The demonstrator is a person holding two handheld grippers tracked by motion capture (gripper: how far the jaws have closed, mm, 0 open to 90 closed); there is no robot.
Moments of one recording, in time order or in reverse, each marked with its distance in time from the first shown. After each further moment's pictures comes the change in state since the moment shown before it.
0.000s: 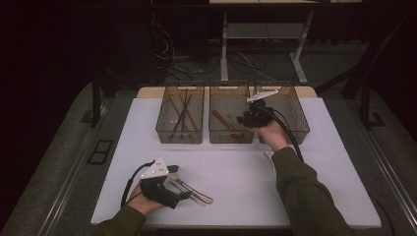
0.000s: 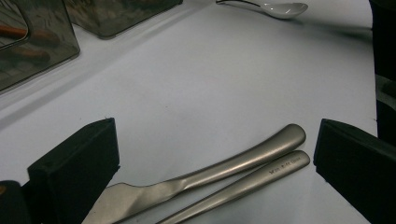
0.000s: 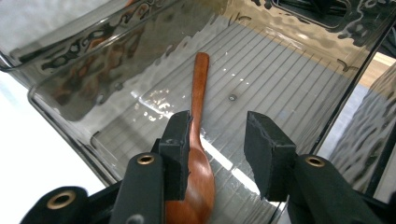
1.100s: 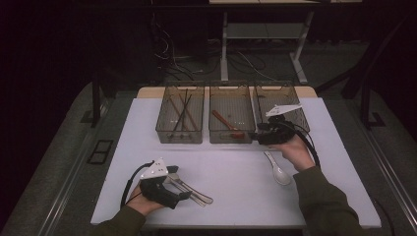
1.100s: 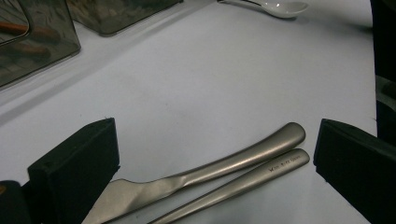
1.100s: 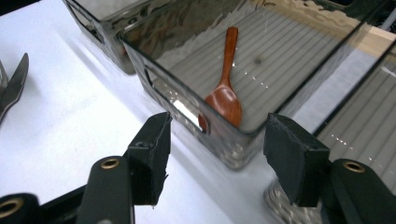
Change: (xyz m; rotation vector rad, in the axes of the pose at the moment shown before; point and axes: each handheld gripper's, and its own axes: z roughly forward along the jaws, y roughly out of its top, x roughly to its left) left arm -0.001 -0.001 -0.001 0.002 0.003 -0.008; right arm 0.007 -0.045 -0.063 -0.025 0.098 -0.020
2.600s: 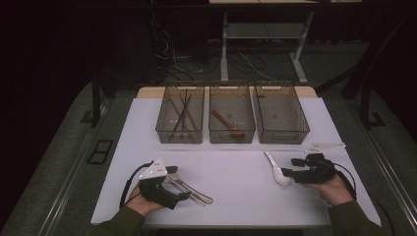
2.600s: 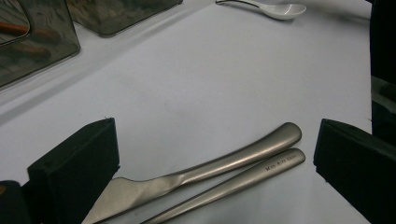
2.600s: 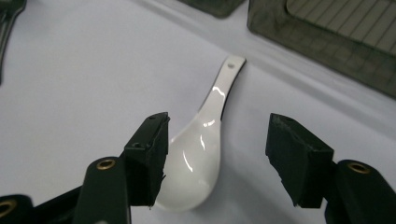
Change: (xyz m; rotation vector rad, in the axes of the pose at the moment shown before) left arm 0.000 0.000 -0.003 0.000 -0.002 -0.001; right arm -0.003 -0.116 -0.072 0.081 -0.020 0.107
